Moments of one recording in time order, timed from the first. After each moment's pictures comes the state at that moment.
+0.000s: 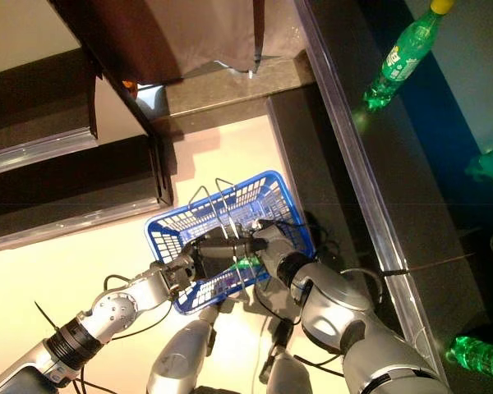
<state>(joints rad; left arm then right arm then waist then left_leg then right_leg) -0.39 0.51 -0.63 -0.03 -1.40 0.24 0.15 -1.00 -0.21 1.06 1.08 -0.74 0.21 0.39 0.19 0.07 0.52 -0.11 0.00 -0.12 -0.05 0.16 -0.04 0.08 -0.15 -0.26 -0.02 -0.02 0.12</state>
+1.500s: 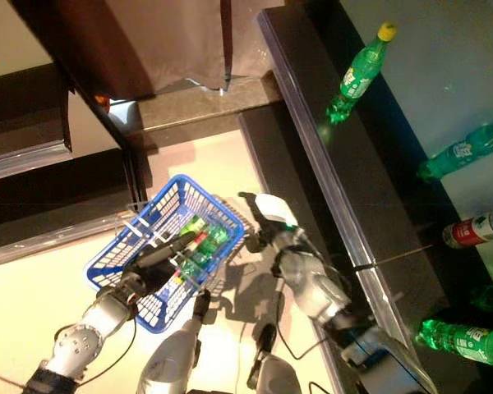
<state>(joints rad) 0.03 0.44 -0.16 -0.05 -1.33 0.21 0.29 -0.41 -0.53 0.52 0.12 -0.43 0.31 -0.09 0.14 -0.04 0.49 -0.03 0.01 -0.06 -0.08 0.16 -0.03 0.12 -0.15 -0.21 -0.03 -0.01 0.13</state>
